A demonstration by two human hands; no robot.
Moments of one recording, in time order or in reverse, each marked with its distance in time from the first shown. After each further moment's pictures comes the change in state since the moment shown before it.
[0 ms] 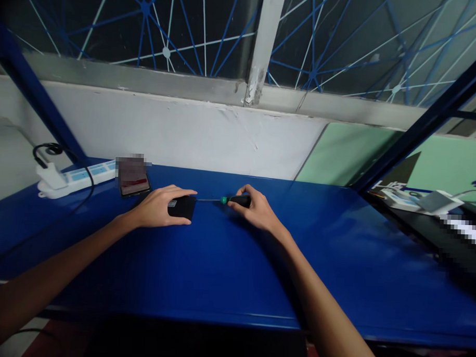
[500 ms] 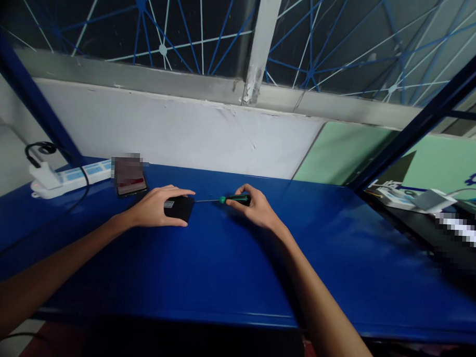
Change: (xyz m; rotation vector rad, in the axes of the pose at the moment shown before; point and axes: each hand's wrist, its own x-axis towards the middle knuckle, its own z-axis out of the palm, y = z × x) left_hand -0.001 -0.003 0.001 -0.078 -0.022 0.015; right_hand 0.000 0.000 -0.002 0.064 -0.011 0.014
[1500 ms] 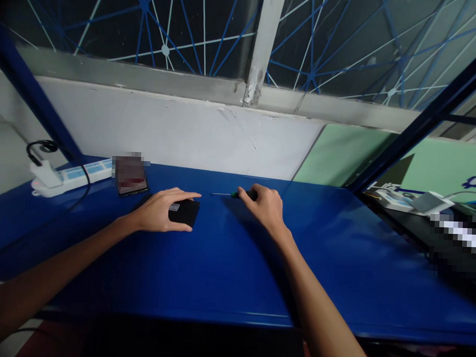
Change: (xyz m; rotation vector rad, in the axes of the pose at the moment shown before) left_hand 0.000 0.015 0.004 -0.052 0.013 0.072; right_hand -0.001 -0.008 -0.004 -0.536 0.373 0.077
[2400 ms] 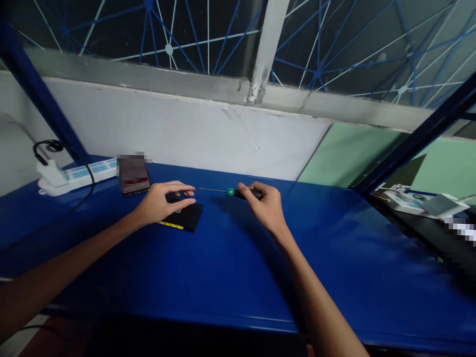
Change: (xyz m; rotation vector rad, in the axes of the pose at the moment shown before) left_hand 0.009 -0.006 0.005 -0.269 0.371 -0.035; right_hand -0.006 -0.017 -0.010 0.554 -0.098 0.049
